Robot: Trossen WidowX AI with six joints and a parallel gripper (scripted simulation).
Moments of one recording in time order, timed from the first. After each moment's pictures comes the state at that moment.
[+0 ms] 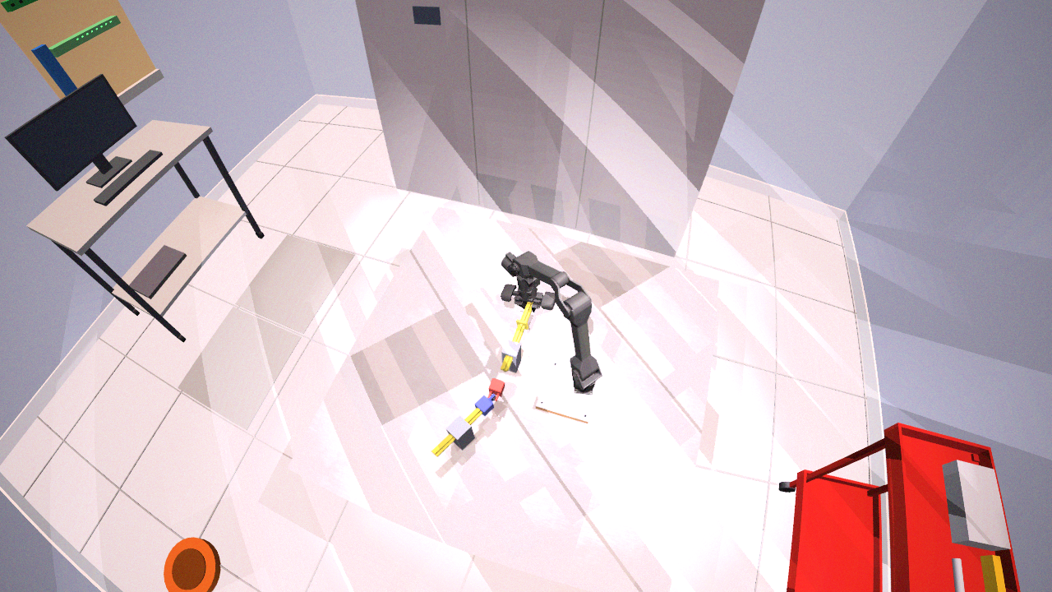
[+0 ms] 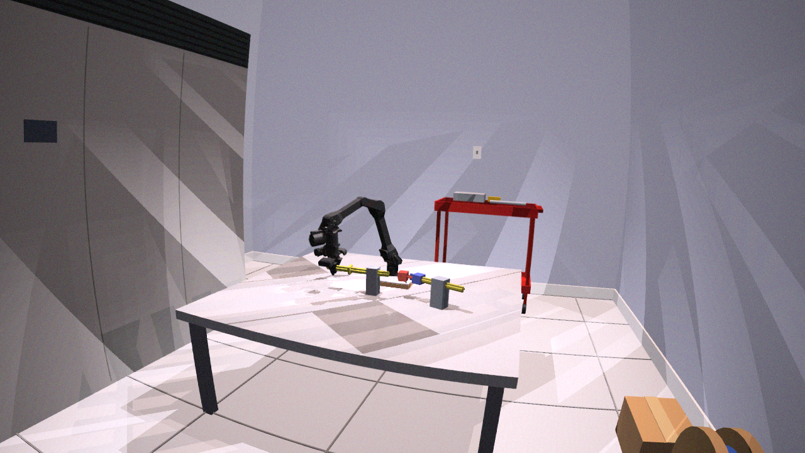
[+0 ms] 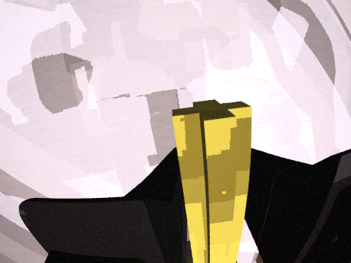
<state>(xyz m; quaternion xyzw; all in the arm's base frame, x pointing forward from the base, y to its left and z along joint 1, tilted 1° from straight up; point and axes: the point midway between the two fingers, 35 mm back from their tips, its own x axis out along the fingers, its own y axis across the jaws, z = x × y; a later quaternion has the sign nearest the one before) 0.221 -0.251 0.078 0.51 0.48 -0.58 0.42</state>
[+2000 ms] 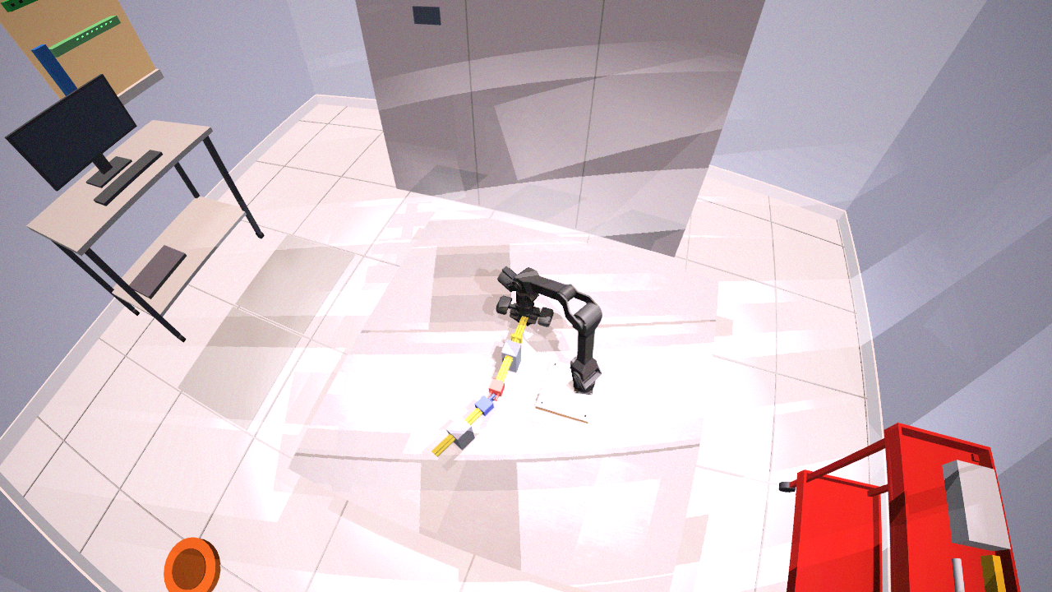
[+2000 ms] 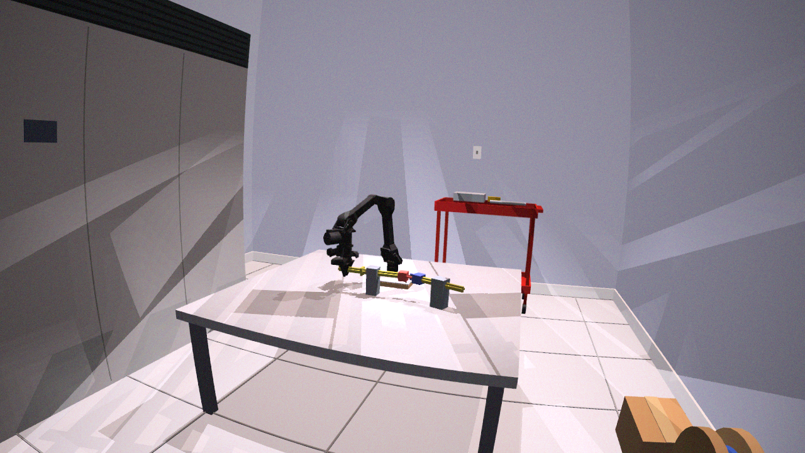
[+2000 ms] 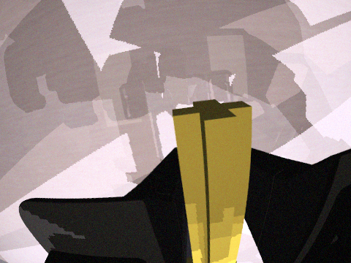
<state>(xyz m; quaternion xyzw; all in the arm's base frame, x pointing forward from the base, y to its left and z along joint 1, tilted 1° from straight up) 0.233 -0.192 0.076 0.54 0.45 -0.55 0.45</state>
